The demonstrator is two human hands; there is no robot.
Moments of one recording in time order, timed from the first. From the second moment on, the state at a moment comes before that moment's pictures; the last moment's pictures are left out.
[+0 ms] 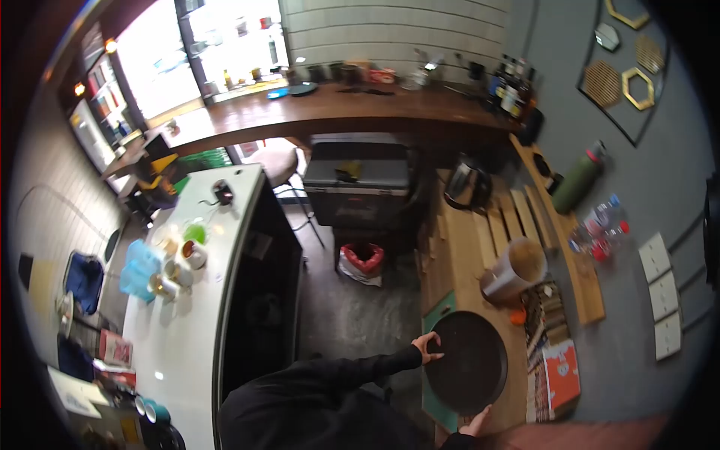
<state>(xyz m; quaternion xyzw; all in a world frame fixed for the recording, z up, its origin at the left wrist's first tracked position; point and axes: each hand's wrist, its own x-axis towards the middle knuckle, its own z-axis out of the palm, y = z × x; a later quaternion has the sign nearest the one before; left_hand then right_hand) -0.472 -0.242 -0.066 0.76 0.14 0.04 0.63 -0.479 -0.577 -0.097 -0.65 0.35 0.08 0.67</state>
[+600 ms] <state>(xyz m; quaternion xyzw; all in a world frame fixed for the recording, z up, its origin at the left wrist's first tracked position) -0.821 -0.136 0.002 0.09 0.37 0.42 0.82 -0.494 -0.211 0.024 -0.65 -0.28 0.36 0.61</state>
